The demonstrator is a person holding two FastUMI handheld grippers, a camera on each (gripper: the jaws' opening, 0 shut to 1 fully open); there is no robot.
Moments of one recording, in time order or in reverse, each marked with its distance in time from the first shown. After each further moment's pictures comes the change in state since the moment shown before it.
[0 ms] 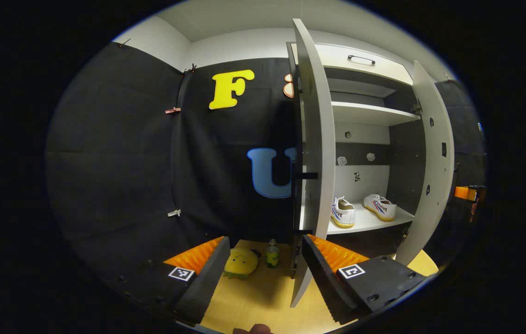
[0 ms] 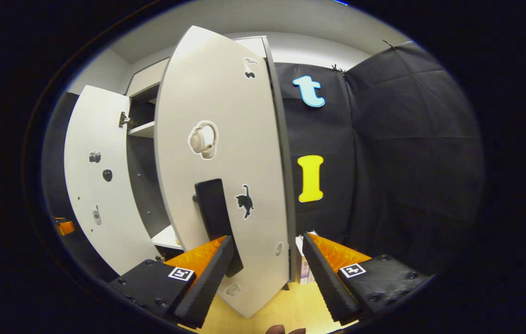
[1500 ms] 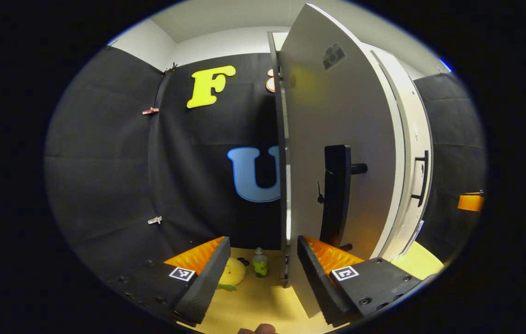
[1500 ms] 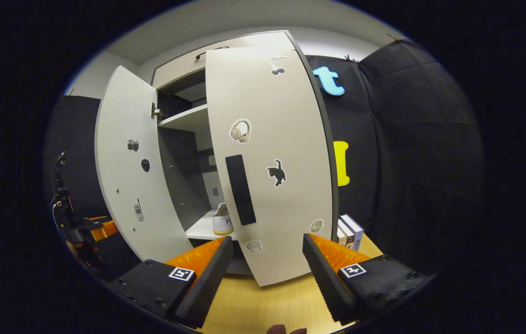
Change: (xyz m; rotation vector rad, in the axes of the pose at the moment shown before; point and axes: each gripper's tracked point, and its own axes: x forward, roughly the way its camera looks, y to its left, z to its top) left arm 0.077 -0.047 0.002 0.048 -0.025 -0.087; right arm -0.025 0.060 -0.037 0.044 0.061 0.066
